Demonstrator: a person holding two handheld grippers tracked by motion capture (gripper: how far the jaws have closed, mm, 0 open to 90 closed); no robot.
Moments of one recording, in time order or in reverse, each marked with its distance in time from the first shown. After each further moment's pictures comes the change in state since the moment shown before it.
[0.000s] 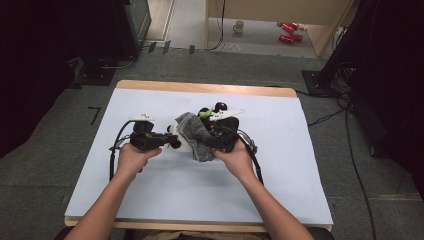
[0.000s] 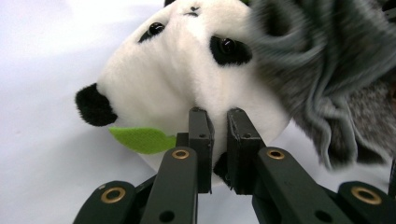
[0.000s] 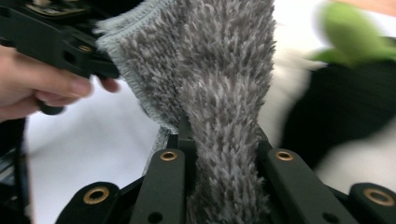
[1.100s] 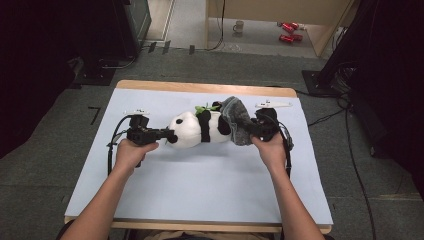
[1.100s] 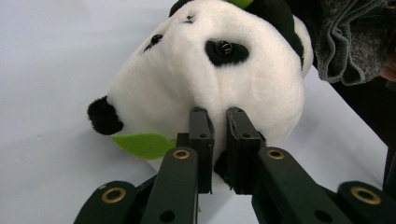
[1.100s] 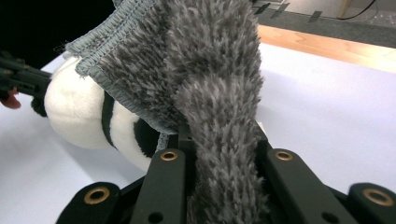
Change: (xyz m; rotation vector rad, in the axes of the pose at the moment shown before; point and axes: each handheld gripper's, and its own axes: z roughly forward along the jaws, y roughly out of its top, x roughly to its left) left arm 0.018 0.007 0.000 -0.029 -0.030 -0.066; right arm -0.070 -0.010 -0.079 -0.123 -0.246 0.124
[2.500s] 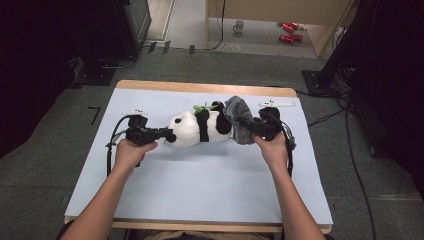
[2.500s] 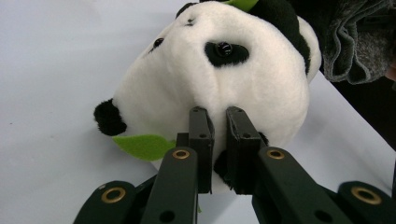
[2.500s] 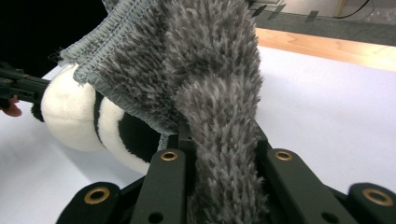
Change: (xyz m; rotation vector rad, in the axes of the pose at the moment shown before) left arm 0.004 -0.002 -0.001 -0.020 0.018 0.004; right arm -0.009 -0.002 -0.001 -0.009 0.003 0.030
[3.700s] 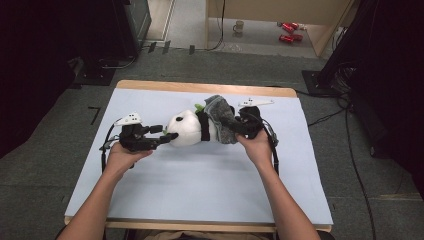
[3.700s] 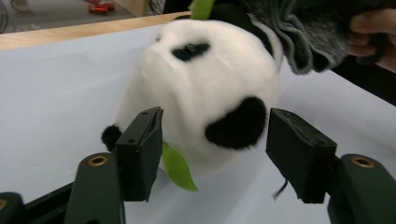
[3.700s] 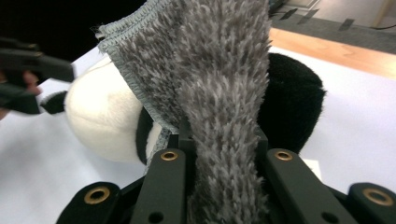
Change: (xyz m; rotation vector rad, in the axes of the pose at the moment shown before) left arm -0.008 -0.015 -0.021 -0.086 -0.044 0.280; right arm 0.031 0.008 0.039 0.017 0.084 -0.085
